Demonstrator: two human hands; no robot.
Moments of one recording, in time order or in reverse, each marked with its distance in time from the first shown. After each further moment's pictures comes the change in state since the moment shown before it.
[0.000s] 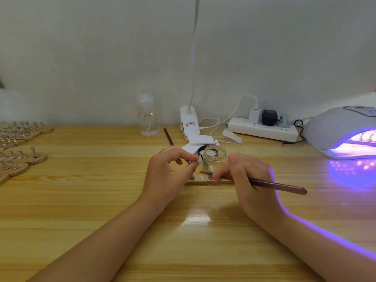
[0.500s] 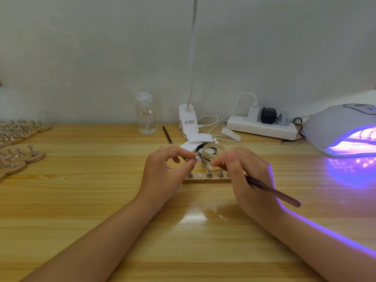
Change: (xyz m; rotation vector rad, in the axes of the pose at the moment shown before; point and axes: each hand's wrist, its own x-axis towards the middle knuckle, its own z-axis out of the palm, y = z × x) left_hand 0.000 0.000 -0.001 0.020 -0.001 -0.012; right_hand 0.002 0.001 0.001 -0.048 0.028 -0.092
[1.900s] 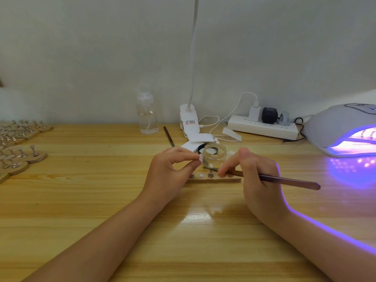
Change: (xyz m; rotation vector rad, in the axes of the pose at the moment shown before) left_hand 0.000 0.004 0.001 -0.021 -0.087 0.020; right_hand -0.001 -0.005 -0.005 0.265 -0.002 0.227
